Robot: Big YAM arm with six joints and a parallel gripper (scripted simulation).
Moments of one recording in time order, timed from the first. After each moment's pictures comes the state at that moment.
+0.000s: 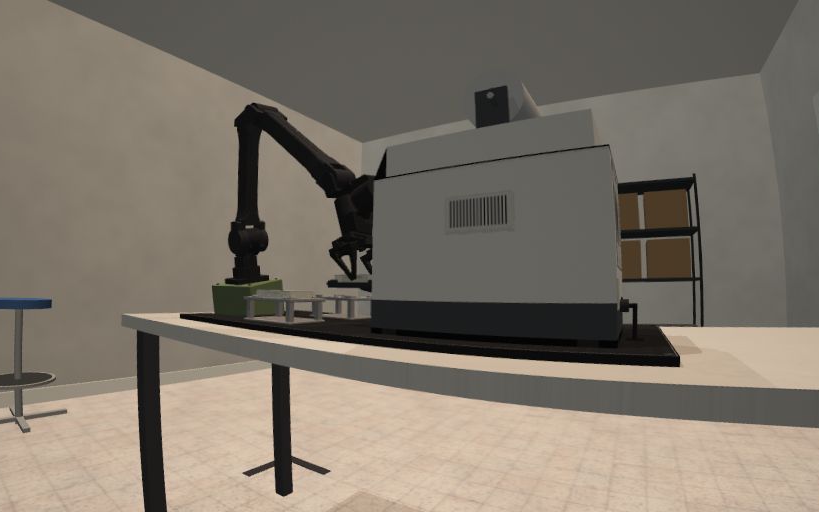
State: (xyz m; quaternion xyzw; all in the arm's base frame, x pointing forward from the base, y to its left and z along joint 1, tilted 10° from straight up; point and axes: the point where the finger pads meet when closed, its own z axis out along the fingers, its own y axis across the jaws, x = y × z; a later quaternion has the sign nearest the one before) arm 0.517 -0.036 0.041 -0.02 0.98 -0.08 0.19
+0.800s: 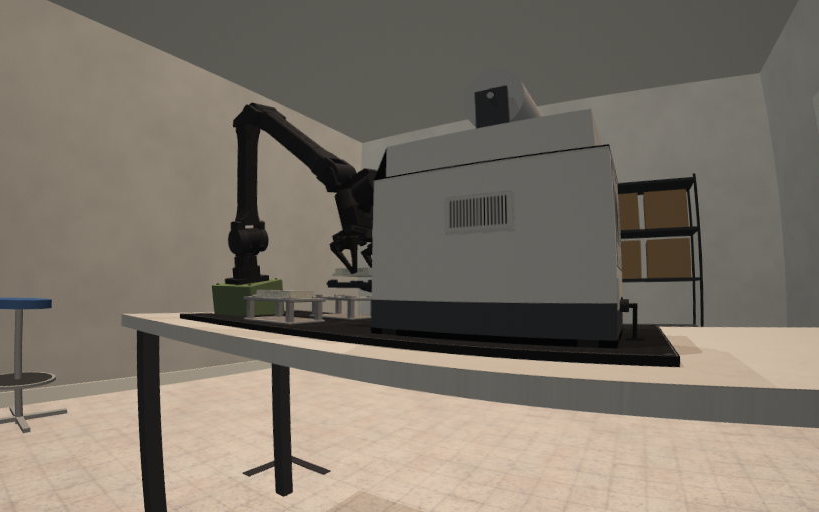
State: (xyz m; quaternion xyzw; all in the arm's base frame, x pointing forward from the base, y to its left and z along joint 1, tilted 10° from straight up) arm 0.519 -0.034 0.055 -0.02 0.98 -0.08 0.19
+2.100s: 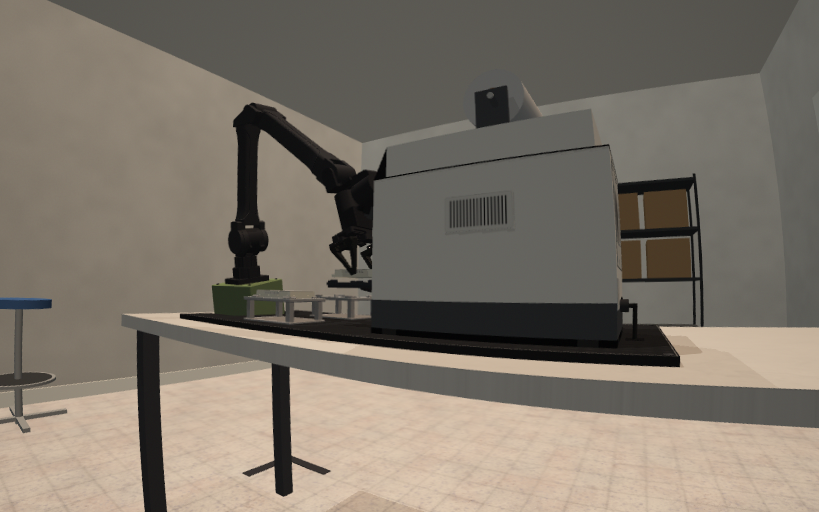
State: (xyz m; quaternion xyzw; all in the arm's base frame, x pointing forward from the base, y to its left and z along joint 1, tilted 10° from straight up) arm 0.517 -0.034 0.053 -0.02 0.98 -0.08 0.19
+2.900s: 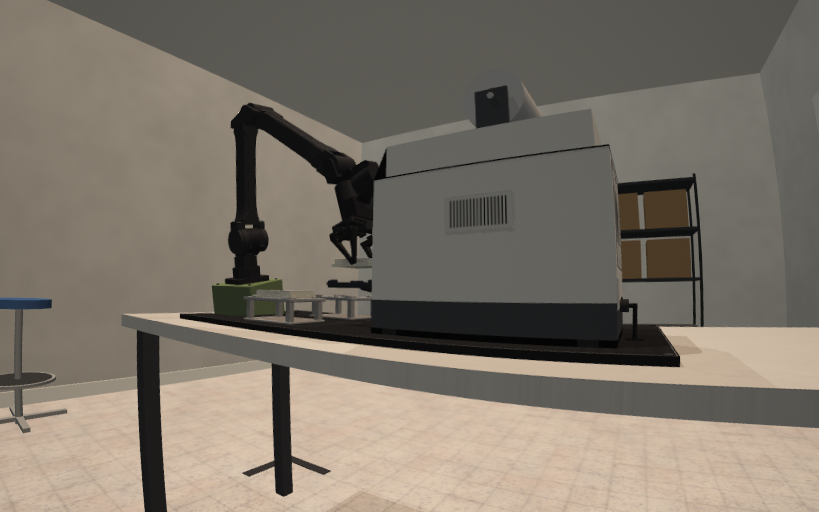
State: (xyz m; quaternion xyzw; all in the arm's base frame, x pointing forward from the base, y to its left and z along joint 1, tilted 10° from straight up) arm 0.514 -0.029 0.075 -0.02 0.98 -0.08 0.19
